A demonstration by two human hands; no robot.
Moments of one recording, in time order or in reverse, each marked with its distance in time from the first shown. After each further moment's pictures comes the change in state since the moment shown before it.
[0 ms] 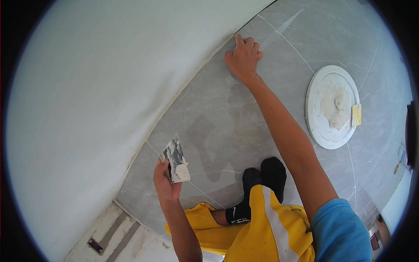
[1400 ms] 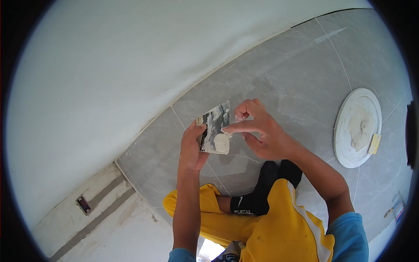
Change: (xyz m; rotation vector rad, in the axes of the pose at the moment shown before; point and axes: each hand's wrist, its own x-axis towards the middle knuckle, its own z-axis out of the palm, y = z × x) left_hand 0.013 -0.001 0.004 -0.016 -0.153 -0.085; right_hand -0.133 -0.077 -0.139 0.901 -0.957 -0.501
